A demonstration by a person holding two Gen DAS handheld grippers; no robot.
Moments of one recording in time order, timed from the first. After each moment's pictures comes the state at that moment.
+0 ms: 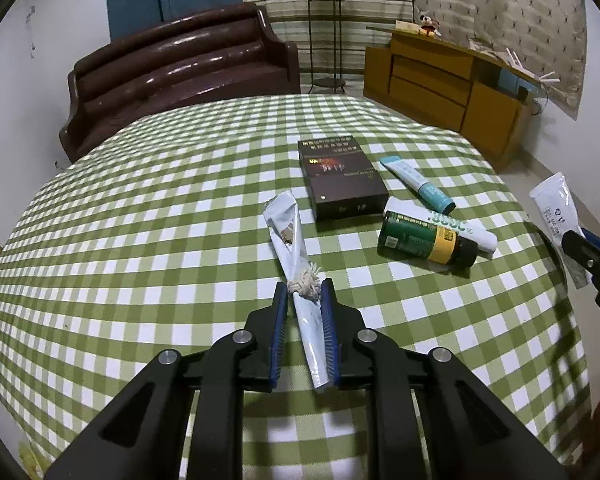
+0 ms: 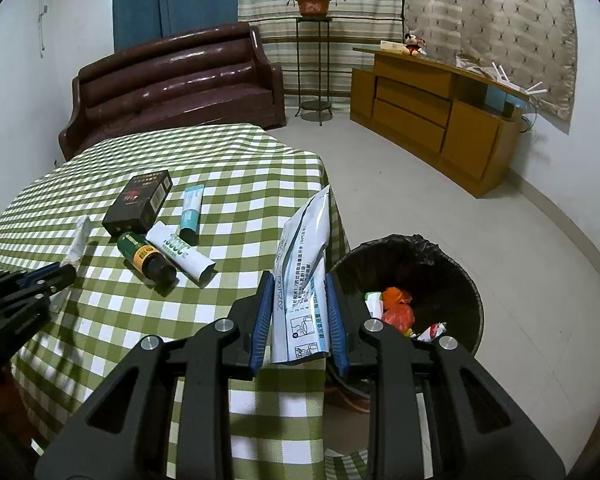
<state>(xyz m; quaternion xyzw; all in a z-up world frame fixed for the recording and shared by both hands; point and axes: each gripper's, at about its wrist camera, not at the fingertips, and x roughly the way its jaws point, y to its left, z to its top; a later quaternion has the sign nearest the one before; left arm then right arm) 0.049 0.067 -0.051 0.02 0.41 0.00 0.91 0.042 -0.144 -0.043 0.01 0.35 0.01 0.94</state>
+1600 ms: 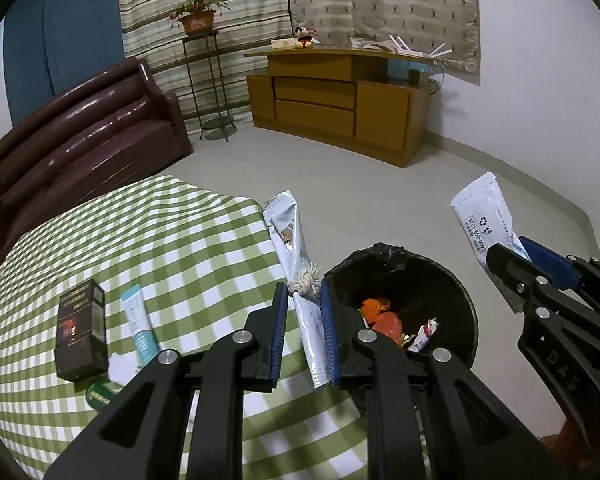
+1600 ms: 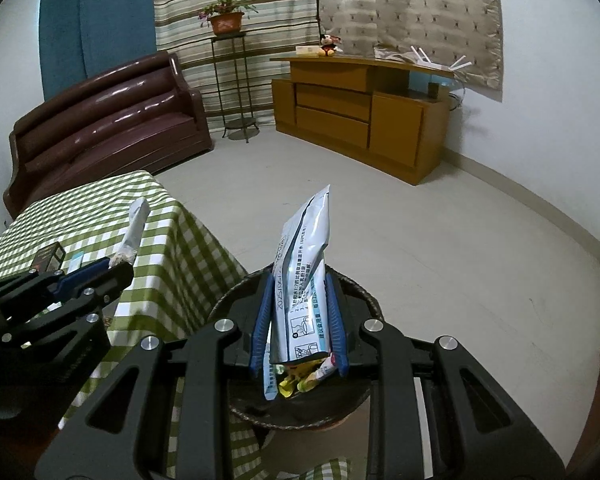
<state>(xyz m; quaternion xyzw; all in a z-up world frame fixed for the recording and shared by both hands) 0.116 -0.134 -0.036 0.10 0.36 -0.17 0.91 0.062 -0.265 -0.036 0.07 0.33 -0.11 0.93</state>
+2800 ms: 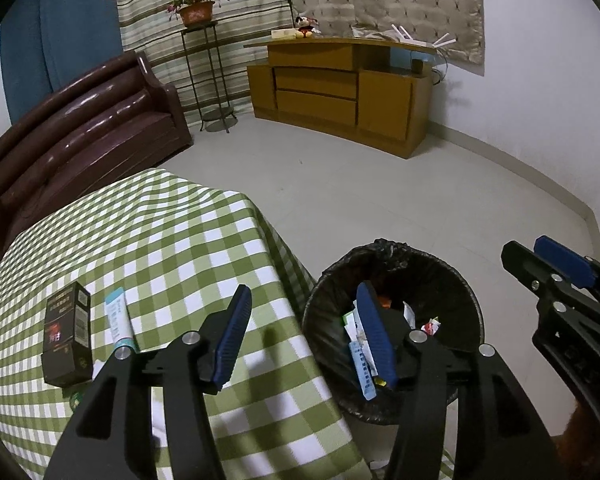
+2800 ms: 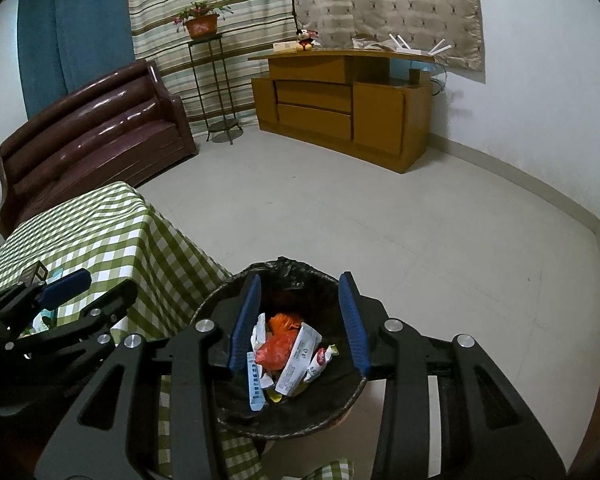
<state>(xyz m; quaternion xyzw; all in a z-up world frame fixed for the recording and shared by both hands) 0.124 -0.145 -0.044 0.11 0.37 -0.17 0.91 0.067 -0.285 -0.044 0.10 0.33 -0.13 0.93</state>
